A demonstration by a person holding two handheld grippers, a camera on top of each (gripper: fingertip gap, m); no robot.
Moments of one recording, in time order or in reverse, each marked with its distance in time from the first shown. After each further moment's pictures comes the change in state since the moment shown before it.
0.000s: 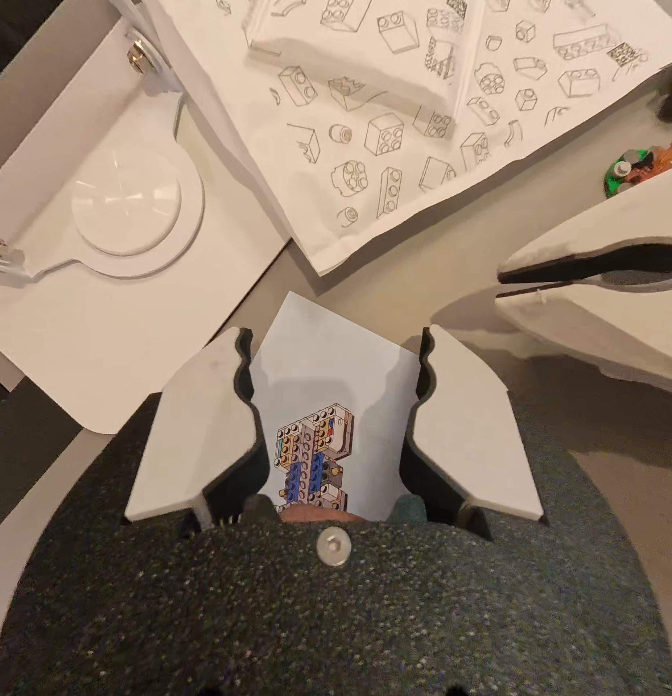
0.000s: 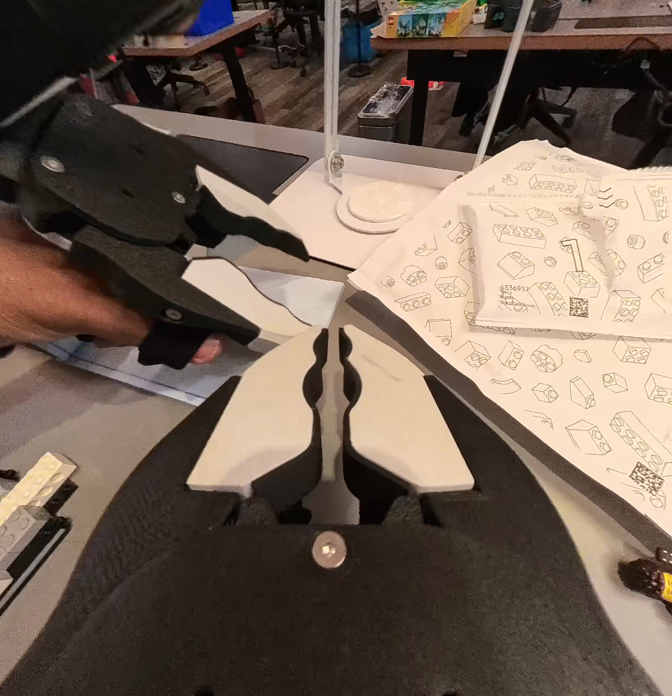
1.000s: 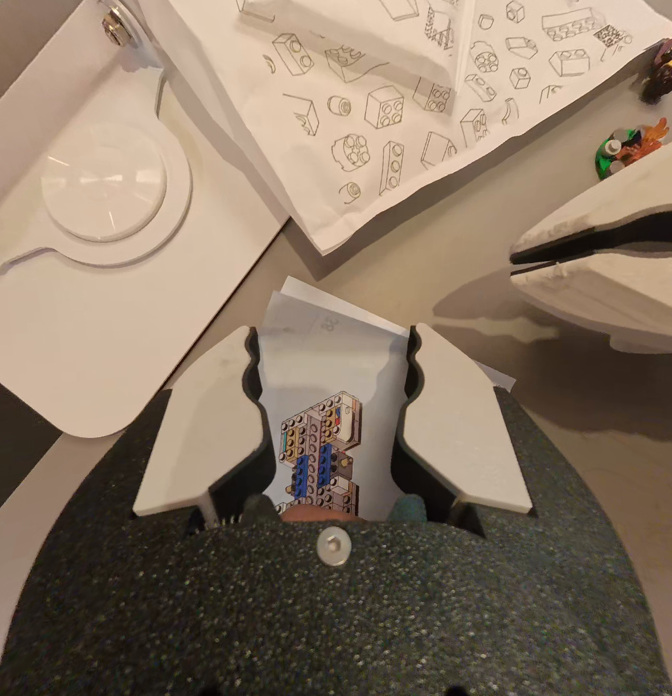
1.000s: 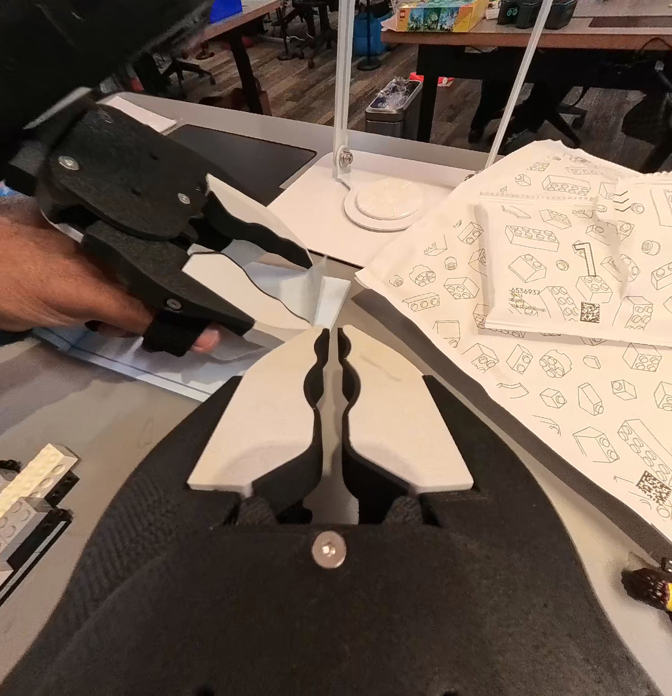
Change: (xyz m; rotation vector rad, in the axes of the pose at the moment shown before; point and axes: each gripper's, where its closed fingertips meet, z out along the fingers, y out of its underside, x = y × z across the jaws) left arm -0.002 0.011 0.001 0.019 0.072 0.000; right arm -0.004 0.001 0.002 -0.012 -0.014 -0.023
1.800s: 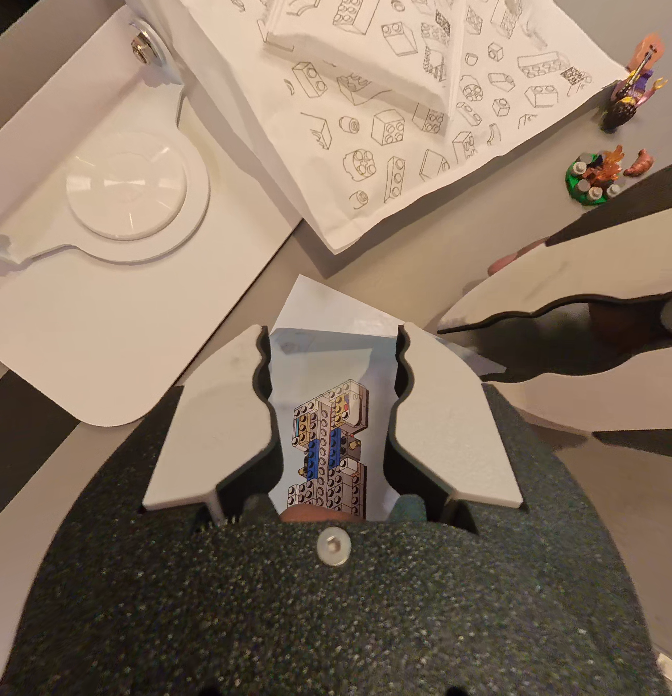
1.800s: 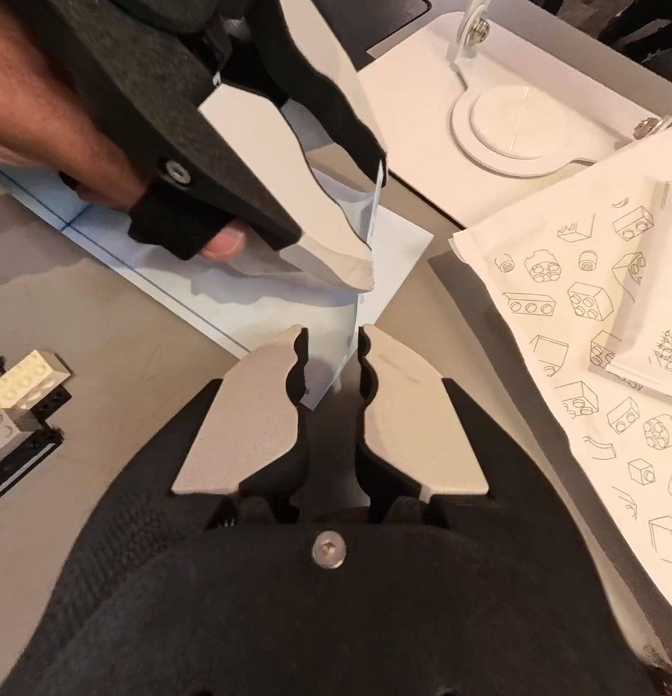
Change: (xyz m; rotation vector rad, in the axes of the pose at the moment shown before) left arm -0.005 -0.005 -0.016 0.038 0.043 -0.026; right arm -0.031 0.037 0.023 -0.289 -0.148 -0.229
